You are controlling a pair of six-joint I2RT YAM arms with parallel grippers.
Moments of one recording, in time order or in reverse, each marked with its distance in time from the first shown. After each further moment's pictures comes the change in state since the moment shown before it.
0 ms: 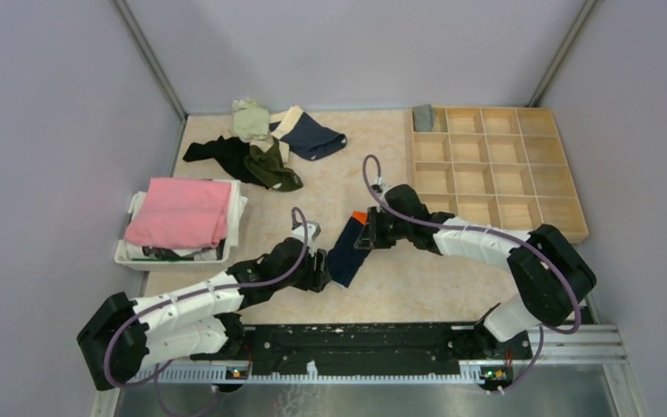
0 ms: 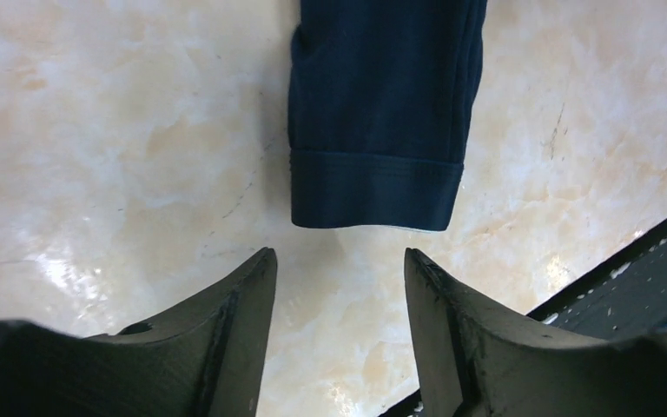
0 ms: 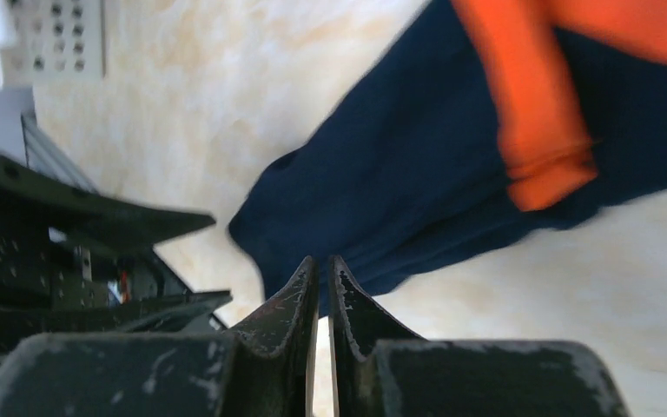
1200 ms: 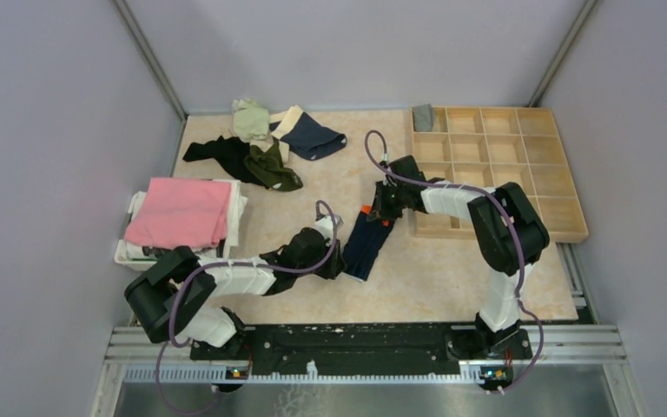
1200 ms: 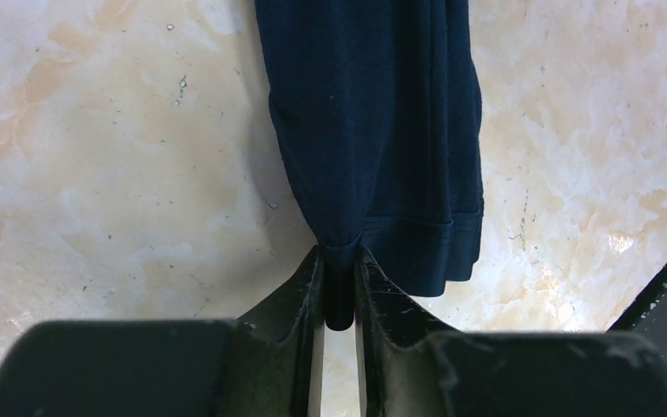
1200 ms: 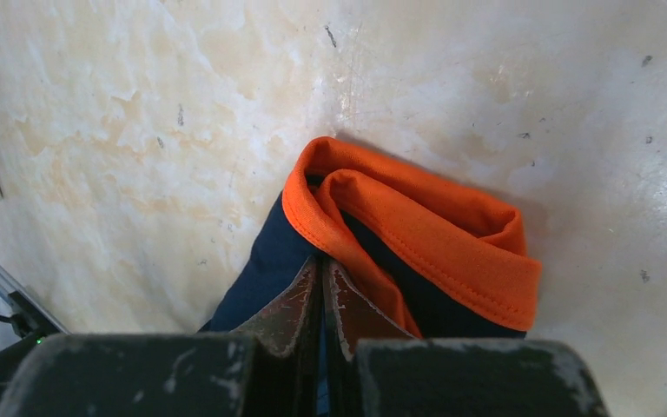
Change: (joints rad) left arm 0.047 0.382 0.024 0.481 0.122 0.079; right arm -0.159 0.372 0.313 -0.119 -0.022 -0.135
